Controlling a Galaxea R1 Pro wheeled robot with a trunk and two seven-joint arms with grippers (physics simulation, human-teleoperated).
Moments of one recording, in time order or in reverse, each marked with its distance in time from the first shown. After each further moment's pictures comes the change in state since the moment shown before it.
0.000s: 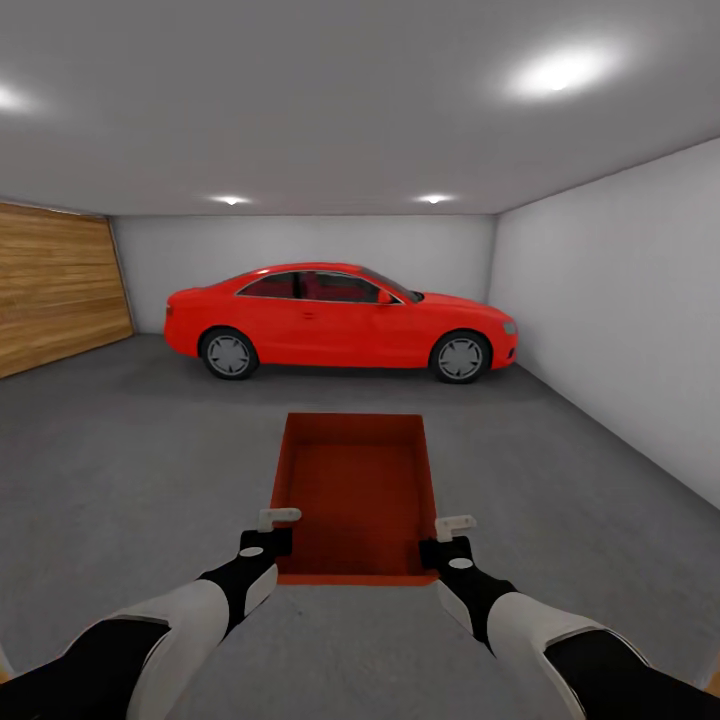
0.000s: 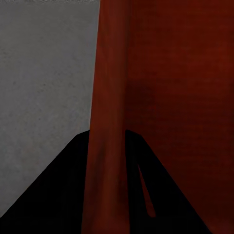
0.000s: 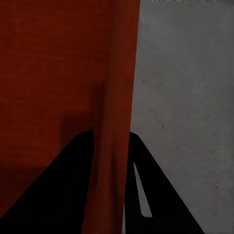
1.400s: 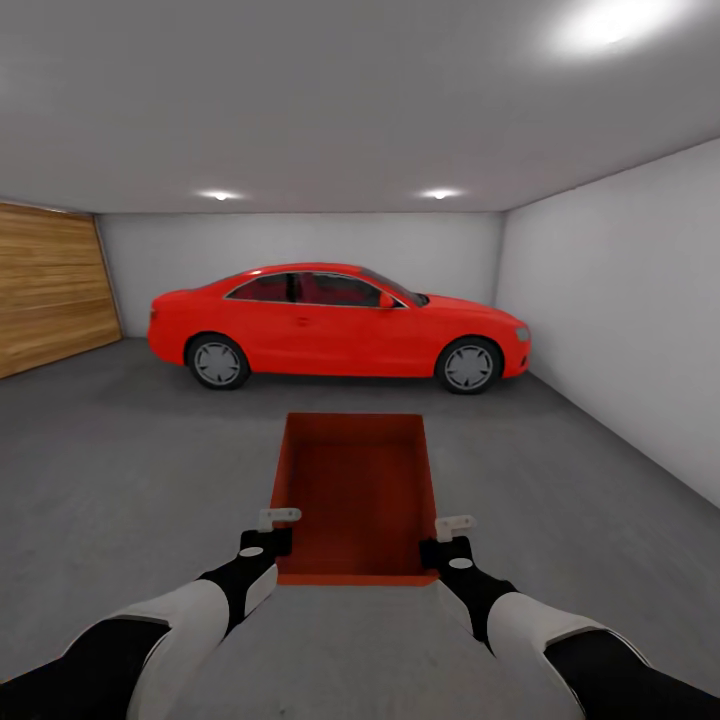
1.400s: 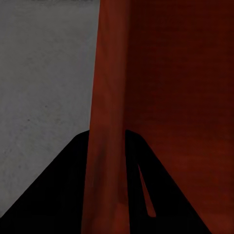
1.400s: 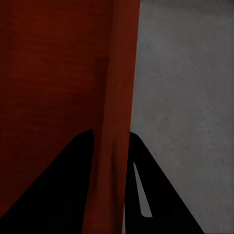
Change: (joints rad) left arm 0.000 0.000 0.000 0.001 0.001 0.000 0.000; right arm 0.000 0.000 0.000 0.000 0.000 0.001 0.000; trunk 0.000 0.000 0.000
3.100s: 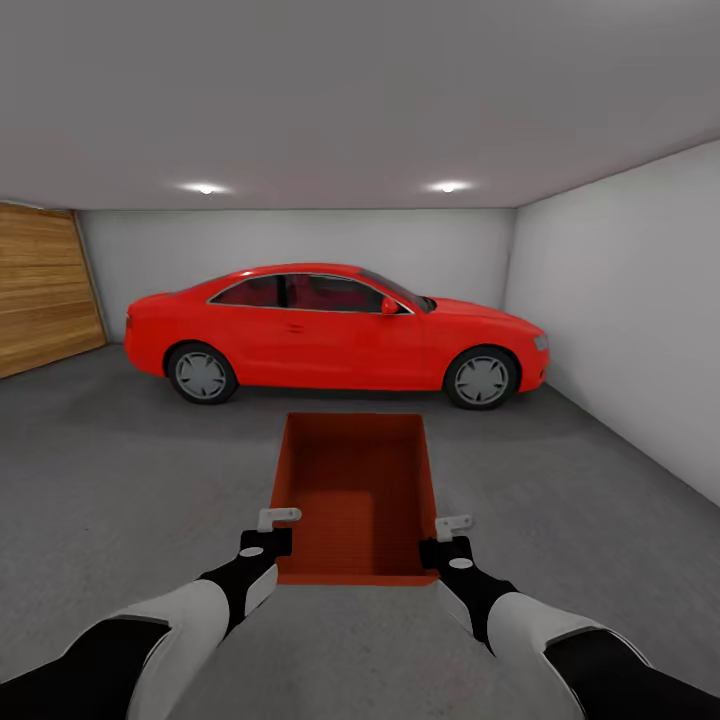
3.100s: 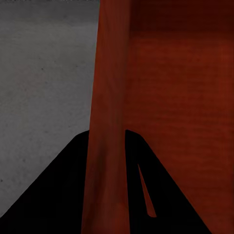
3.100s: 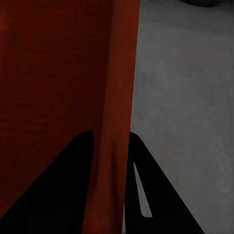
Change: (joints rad) left arm 0.000 0.000 0.000 0.000 0.000 -0.001 0.001; right arm 0.000 0.000 0.001 0.000 -0.001 -0.001 0.000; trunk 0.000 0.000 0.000
